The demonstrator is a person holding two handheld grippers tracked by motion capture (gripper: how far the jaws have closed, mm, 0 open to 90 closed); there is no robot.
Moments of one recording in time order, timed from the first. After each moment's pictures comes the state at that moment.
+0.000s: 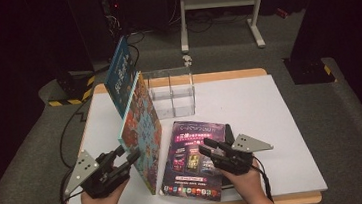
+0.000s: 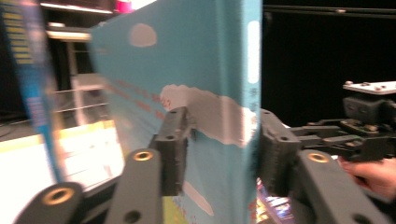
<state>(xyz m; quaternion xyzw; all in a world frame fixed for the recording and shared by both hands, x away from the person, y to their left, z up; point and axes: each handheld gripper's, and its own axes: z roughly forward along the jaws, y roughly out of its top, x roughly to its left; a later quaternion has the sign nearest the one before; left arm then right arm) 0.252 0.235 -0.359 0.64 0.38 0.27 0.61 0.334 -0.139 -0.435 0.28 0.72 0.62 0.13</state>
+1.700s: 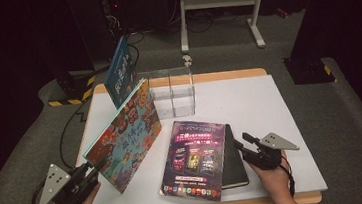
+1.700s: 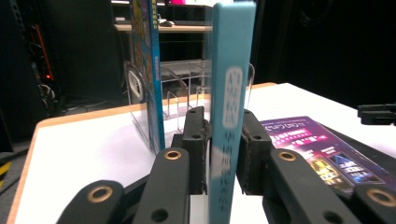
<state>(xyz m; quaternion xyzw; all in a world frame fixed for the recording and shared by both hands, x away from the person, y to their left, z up) 0.239 0.290 -0.381 0.65 0.42 0.33 0.55 0.350 -0.222 -0.472 0.40 0.72 0.53 0.23</state>
